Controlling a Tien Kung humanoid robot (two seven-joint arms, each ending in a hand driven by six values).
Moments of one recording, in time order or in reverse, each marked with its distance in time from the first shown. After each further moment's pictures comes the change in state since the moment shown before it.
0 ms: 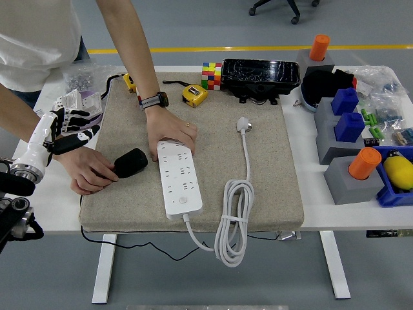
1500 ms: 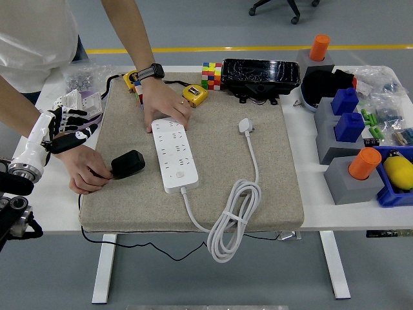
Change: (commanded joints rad) left arm -0.006 -0.006 -0.016 -0.002 0.009 -0.008 0.013; right arm -0.008 -0.003 0.015 0.006 -0.002 0.006 -0.003
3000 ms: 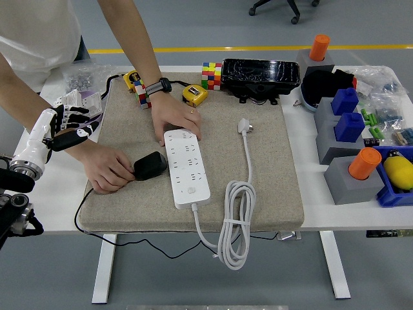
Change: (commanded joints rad) left arm -0.015 0.005 0.011 0.001 -0.003 -0.004 0.004; right arm 0.014 -0.013 -0.002 0.002 0.001 -0.005 -0.003
